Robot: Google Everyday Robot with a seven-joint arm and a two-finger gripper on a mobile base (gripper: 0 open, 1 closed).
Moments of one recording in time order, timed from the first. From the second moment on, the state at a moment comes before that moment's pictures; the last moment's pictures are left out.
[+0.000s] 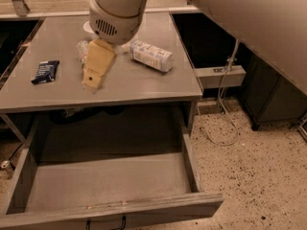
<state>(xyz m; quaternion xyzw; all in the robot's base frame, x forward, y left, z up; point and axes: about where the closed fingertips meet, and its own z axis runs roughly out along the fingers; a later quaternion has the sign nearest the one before) 0.535 0.085 0.980 -0.57 0.78 0.01 0.23</state>
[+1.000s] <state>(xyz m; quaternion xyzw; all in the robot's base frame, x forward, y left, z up) 0.624 0.146 0.962 -0.50 0.83 0.08 0.22</state>
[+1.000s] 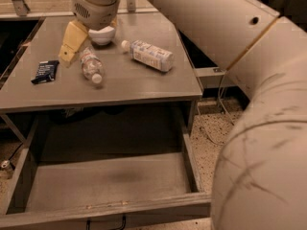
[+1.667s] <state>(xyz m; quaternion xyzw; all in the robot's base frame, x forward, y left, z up) 0.629 0.158 0.951 -0.51 0.83 0.09 0.22</state>
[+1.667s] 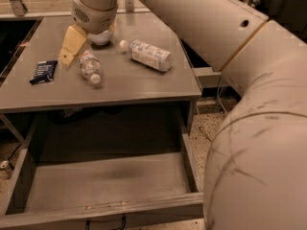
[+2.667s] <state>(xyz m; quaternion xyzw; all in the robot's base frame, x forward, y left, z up) 0.668 0.201 0.908 -0.51 0.84 0.09 0.18</state>
